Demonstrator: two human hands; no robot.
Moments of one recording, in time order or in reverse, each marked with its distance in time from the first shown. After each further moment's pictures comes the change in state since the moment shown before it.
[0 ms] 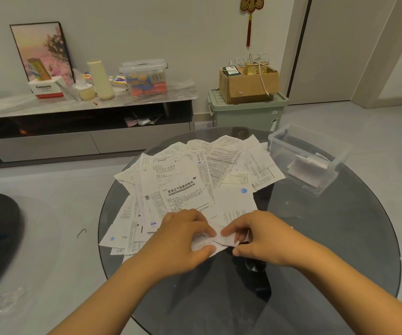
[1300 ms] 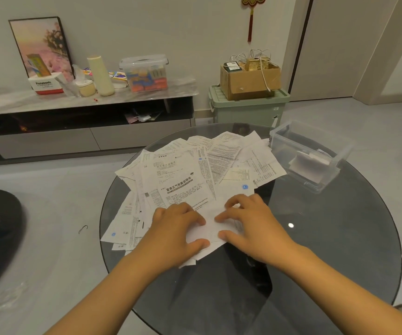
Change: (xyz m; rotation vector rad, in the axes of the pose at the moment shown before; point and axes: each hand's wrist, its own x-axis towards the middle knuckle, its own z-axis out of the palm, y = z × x) left_hand -0.001 -0.002 -0.003 0.113 0.069 -0.091; right_hand 0.015 0.009 0.026 -0.216 0.292 -0.148
